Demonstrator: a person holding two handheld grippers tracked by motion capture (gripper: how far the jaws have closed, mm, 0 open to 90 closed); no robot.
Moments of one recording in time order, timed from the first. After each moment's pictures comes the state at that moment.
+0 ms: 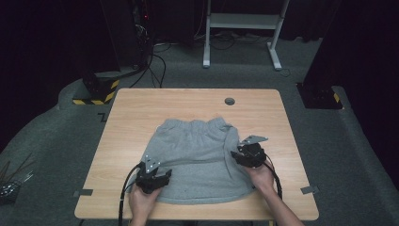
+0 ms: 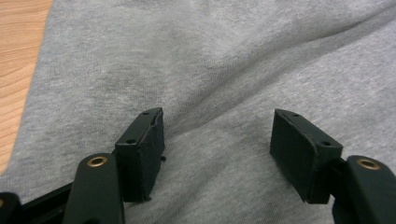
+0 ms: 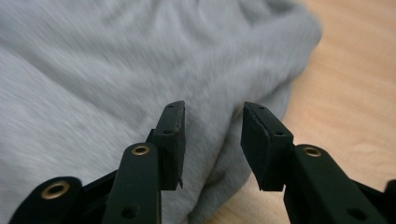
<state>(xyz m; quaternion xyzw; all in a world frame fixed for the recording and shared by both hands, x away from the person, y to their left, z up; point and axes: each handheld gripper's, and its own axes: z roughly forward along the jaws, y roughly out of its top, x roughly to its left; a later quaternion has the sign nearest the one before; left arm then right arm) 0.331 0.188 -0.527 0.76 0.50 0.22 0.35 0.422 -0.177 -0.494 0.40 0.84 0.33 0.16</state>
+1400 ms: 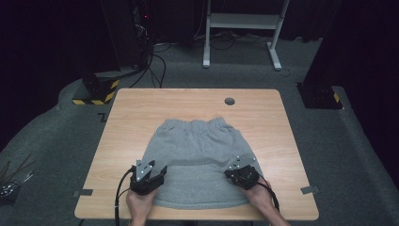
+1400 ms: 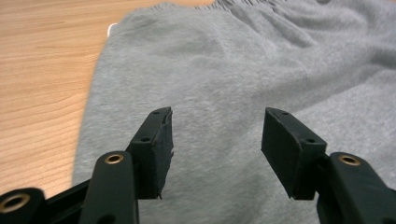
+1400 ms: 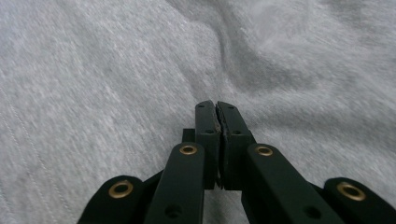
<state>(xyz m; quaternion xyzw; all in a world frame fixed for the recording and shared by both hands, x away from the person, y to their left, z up) 0.311 0.201 -0.519 0.70 0.50 0.27 0.43 0.362 -0.158 -0.509 0.28 0.90 0.32 0.13</state>
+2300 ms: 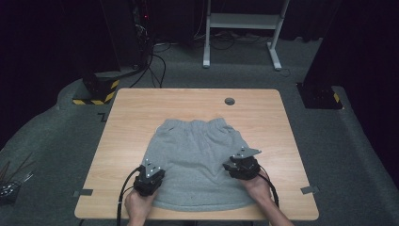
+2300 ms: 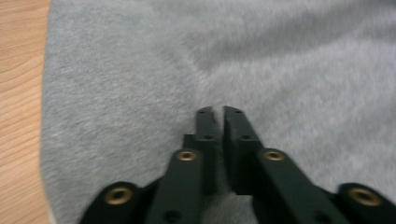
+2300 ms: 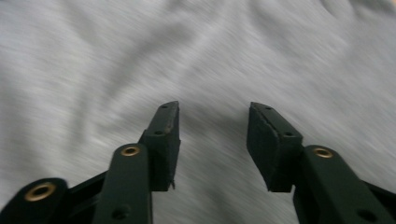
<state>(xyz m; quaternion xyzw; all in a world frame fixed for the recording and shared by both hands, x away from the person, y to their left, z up) 0.314 0.187 -0.514 0.80 0.47 0.21 0.30 0.391 -0.166 -0.508 0.34 0.86 0.35 0.15</state>
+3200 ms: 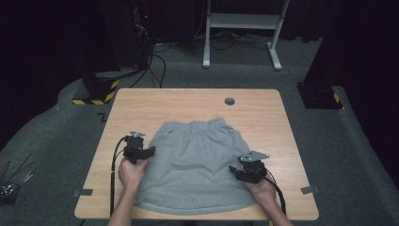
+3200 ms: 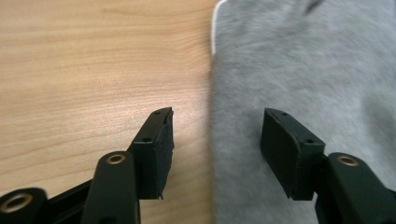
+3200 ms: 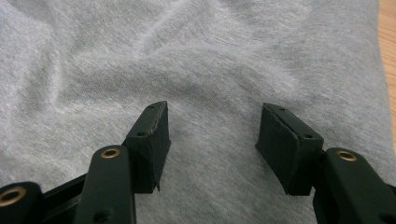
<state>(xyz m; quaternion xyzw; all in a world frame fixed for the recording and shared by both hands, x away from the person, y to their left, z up) 0.422 0.243 -0.509 0.72 0.60 0.19 0.28 0.385 -0.187 -0.523 0.36 0.85 0.36 0.17</state>
